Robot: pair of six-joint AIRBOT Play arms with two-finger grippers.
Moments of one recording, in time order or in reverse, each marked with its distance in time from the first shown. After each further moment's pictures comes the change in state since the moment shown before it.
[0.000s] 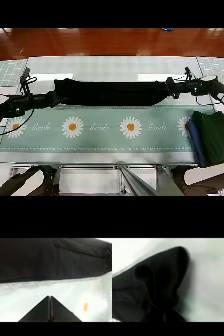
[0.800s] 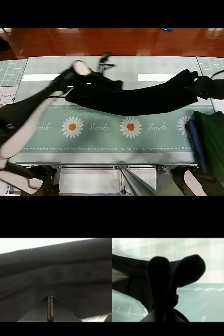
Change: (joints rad) left arm -0.753 -0.708 0.845 0.202 0.051 -0.377; right arm 0.013 0.898 -0.163 -0.343 0.227 0.174
